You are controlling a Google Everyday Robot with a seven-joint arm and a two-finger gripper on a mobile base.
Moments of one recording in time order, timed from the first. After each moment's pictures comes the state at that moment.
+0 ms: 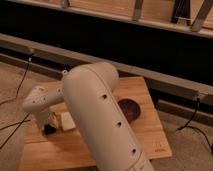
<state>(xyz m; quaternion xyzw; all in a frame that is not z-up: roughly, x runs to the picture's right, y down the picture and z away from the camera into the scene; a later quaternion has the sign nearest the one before) -0.328 0.227 0.828 -0.32 0.19 0.59 0.72</state>
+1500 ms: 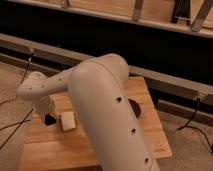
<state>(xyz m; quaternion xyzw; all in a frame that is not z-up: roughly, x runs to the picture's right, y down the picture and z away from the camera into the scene) -0.284 0.156 0.775 -0.28 0.20 0.57 0.75</state>
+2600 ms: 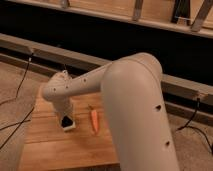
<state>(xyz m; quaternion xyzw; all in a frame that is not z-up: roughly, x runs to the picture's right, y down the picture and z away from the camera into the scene) -0.202 0.176 0.779 -0.30 0.20 0.57 0.74</state>
